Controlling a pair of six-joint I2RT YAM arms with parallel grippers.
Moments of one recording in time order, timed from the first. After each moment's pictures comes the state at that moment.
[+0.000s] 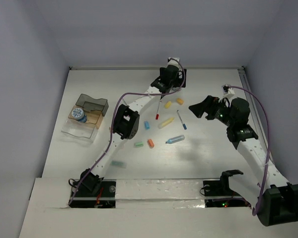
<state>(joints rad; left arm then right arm) -0.66 2.71 2.53 -0.22 -0.20 -0.36 0.13 0.96 0.67 0.06 -0.49 0.52</state>
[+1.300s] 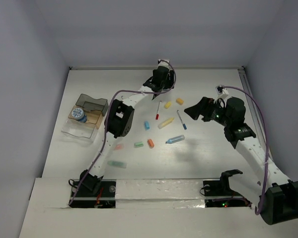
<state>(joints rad) -0.59 2.57 2.22 -0.10 -0.17 -0.37 0.19 0.97 0.69 0.01 -0.51 0.54</state>
